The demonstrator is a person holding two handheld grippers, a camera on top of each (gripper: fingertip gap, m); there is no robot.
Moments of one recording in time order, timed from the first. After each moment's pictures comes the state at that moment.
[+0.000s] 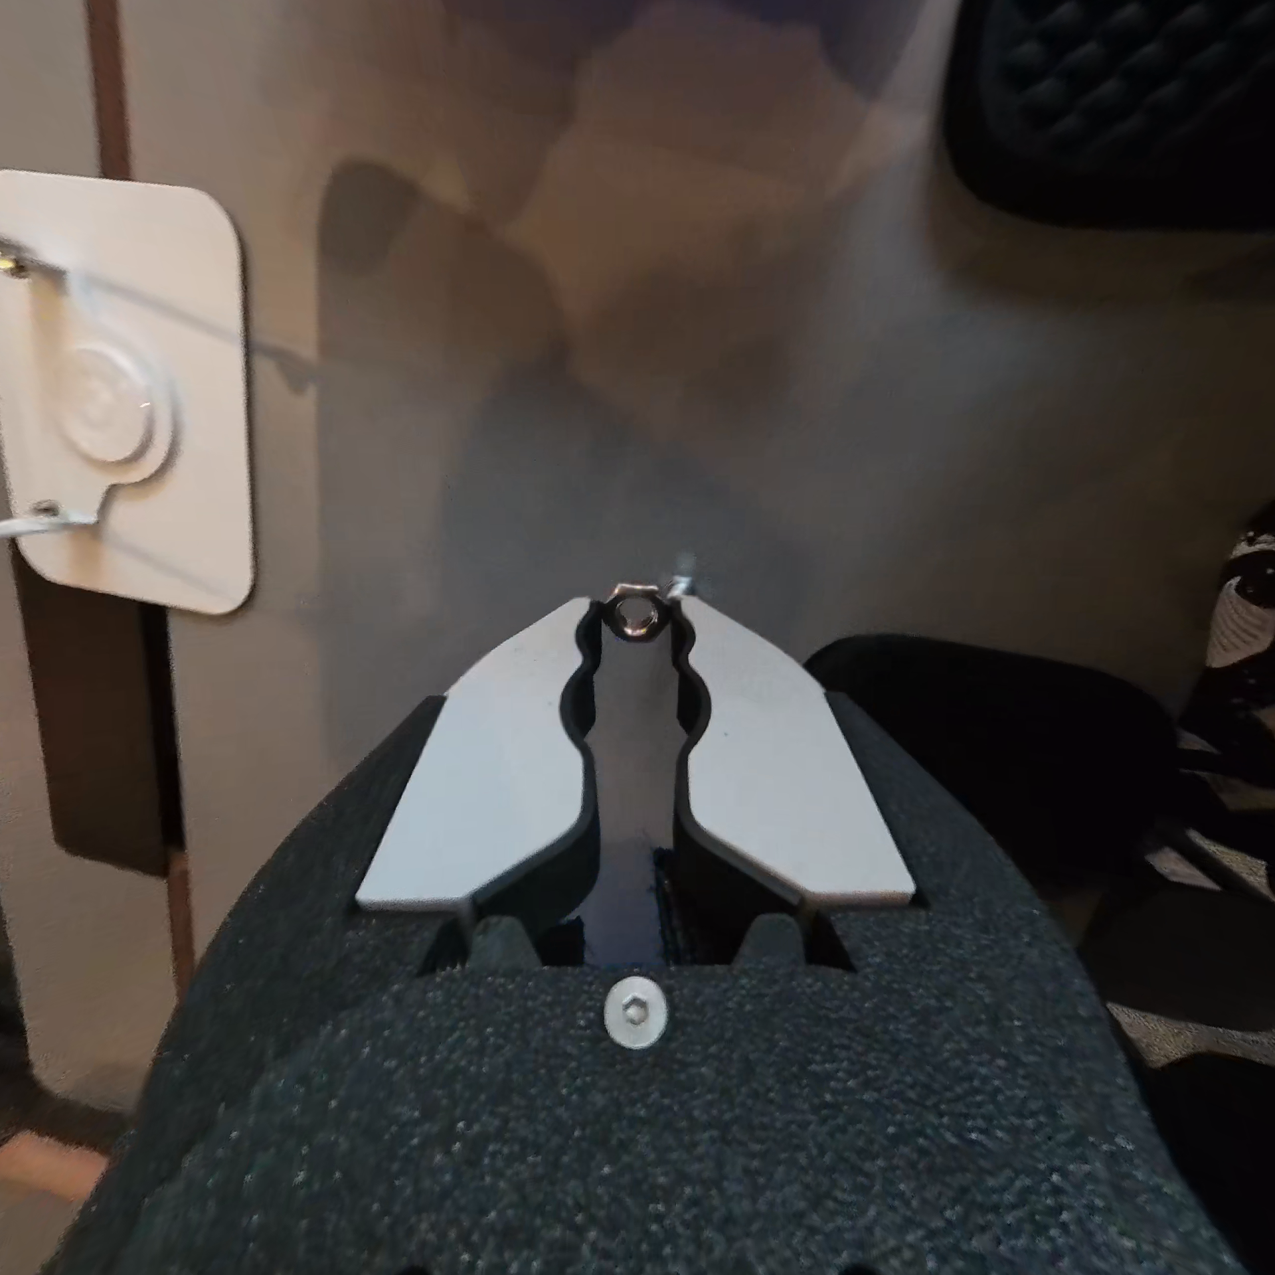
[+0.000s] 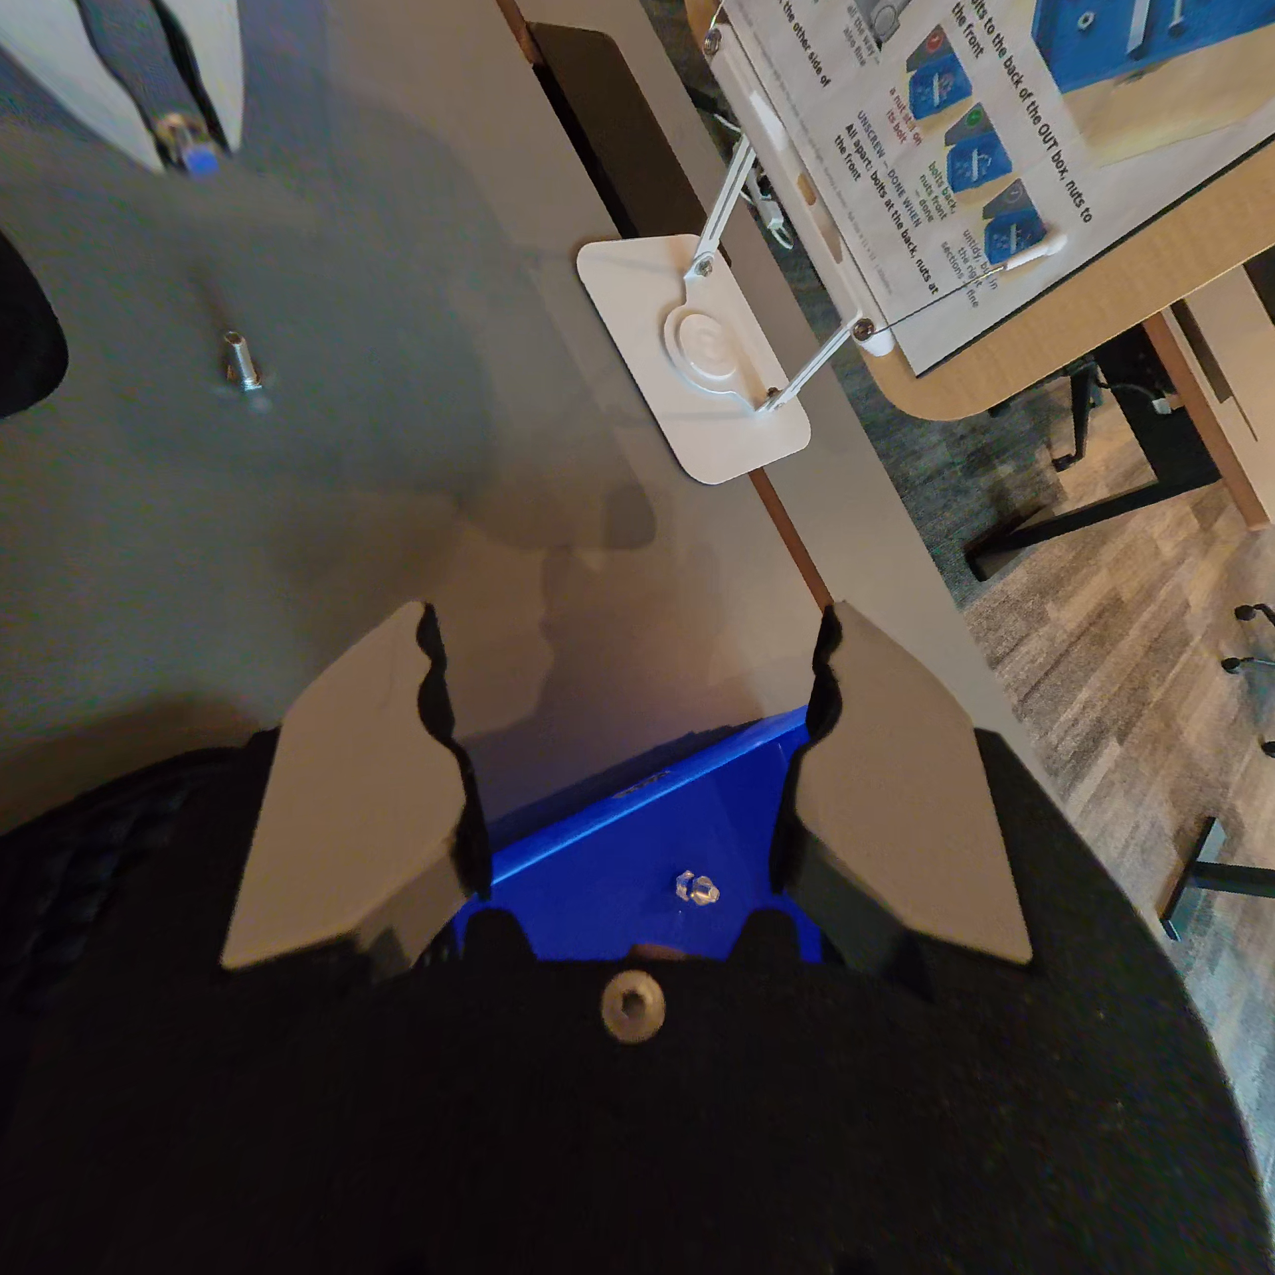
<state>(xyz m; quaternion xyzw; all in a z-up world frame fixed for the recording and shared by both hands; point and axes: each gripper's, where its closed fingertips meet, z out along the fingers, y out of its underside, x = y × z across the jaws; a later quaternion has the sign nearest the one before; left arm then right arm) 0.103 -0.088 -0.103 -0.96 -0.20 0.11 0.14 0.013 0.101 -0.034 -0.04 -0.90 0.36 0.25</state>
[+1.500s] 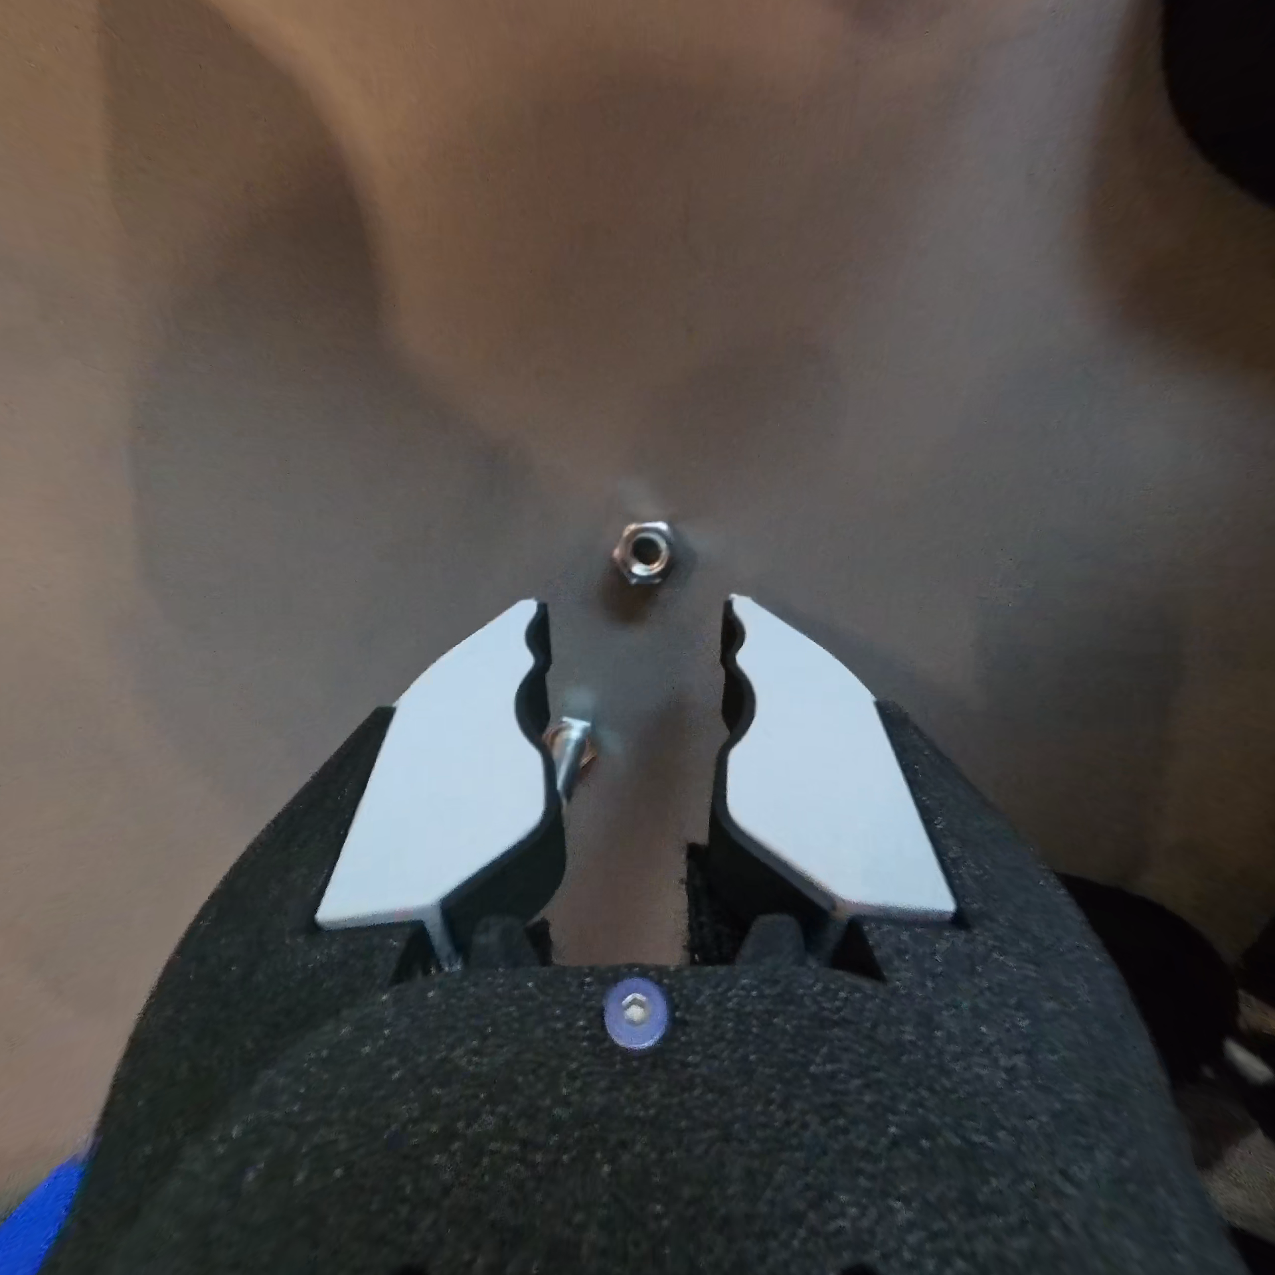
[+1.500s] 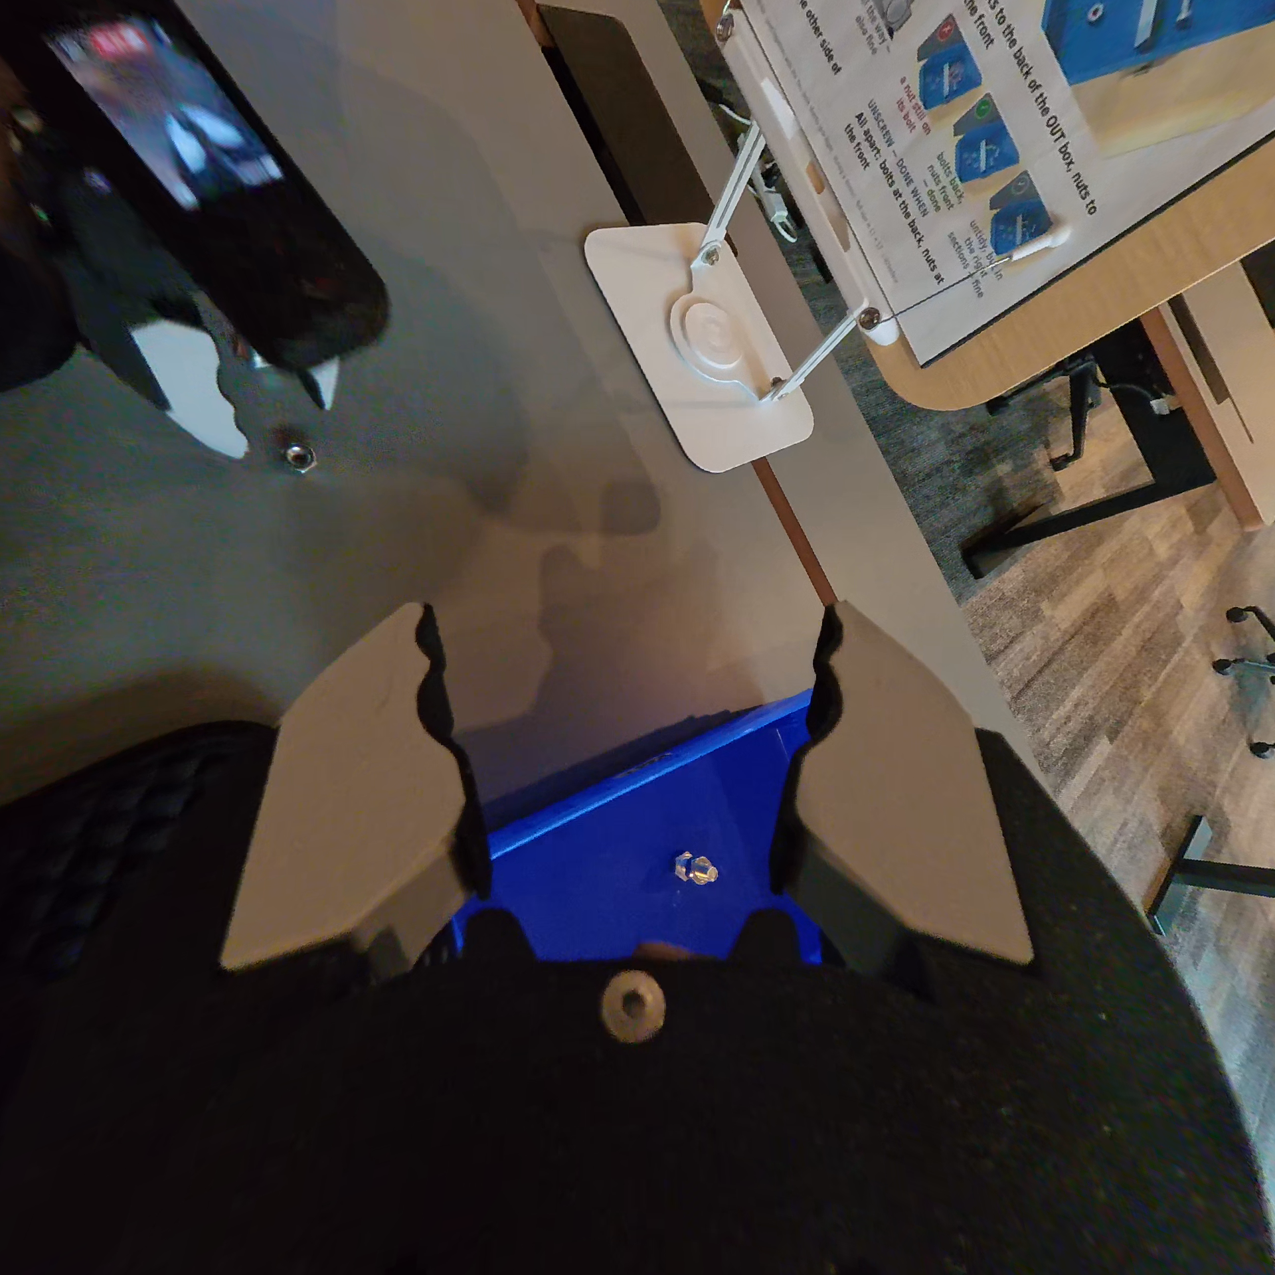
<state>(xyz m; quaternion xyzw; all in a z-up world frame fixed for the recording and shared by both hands) 0.106 -0.051 -0.236 -0.96 -0.27 0.05 0.10 0.020 0.109 -0.034 -0.03 -0.90 0.36 0.25</state>
